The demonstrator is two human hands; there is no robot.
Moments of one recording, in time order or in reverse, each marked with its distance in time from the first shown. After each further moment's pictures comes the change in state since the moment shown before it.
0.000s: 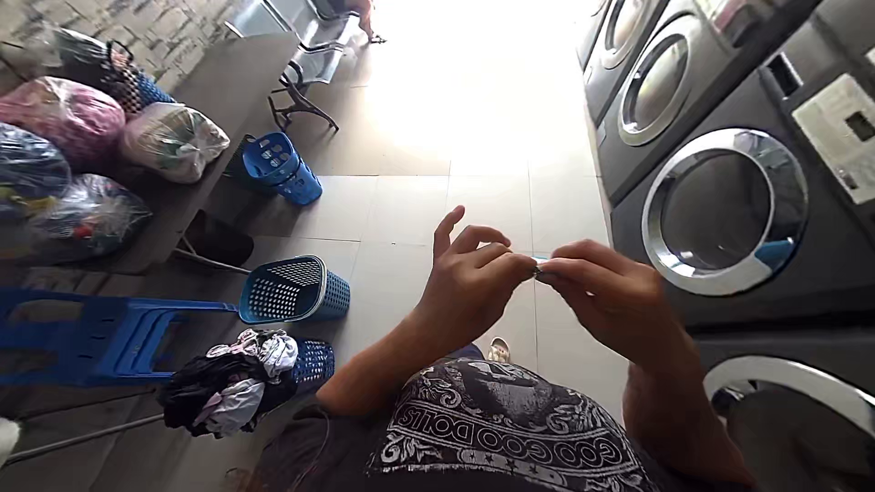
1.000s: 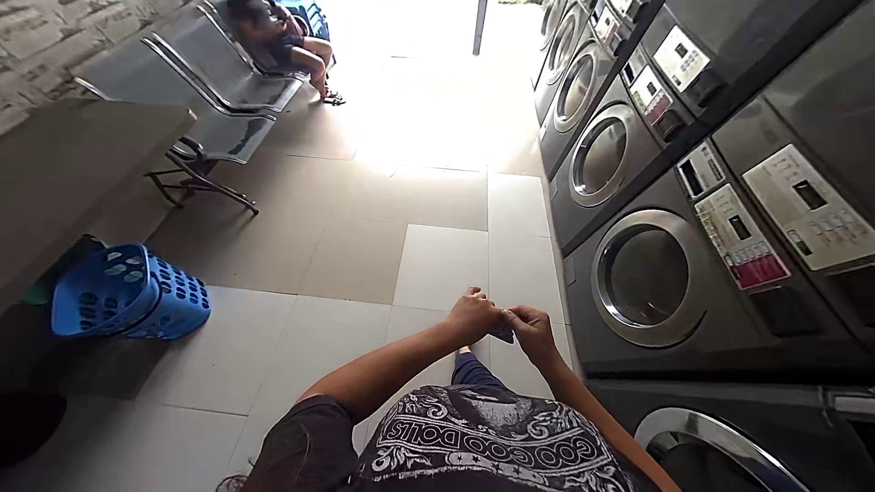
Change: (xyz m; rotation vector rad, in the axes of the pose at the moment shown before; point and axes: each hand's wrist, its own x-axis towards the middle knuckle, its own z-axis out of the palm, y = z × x) left_hand 0.533 -0.678 0.402 0.043 -0.918 -0.153; right_hand 0.373 0.824 0.096 0.394 0.093 0.922
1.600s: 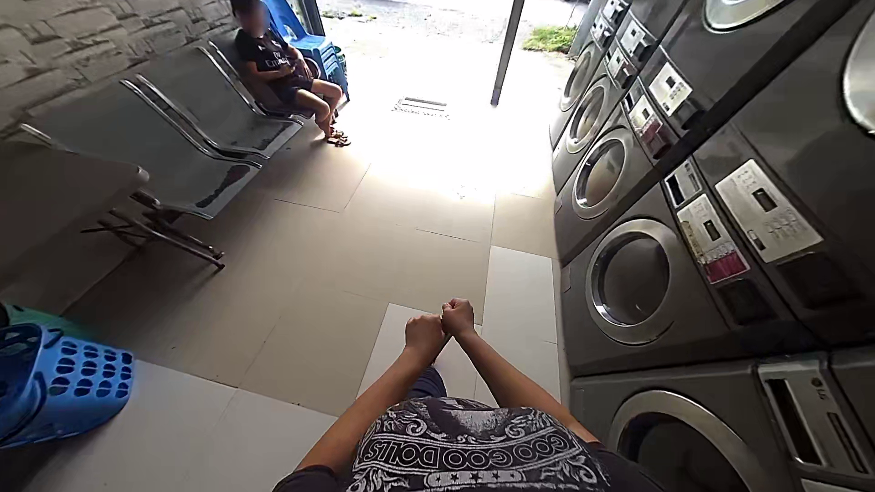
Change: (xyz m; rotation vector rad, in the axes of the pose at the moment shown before) left_hand 0.340 -0.329 -0.168 -0.152 0.117 -0.870; right_hand 0.609 0.012 0.069 -0.465 -0.264 0.384
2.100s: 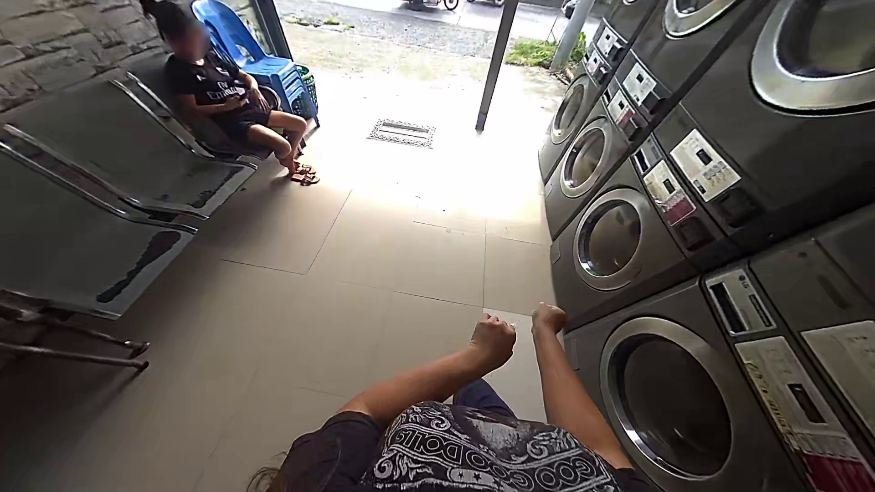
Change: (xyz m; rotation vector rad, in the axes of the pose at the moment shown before) left_hand 0.434 0.158 -0.186 0.047 -0.032 0.644; right_hand 0.419 -0.090 -0.298 0.324 0.738 0.439
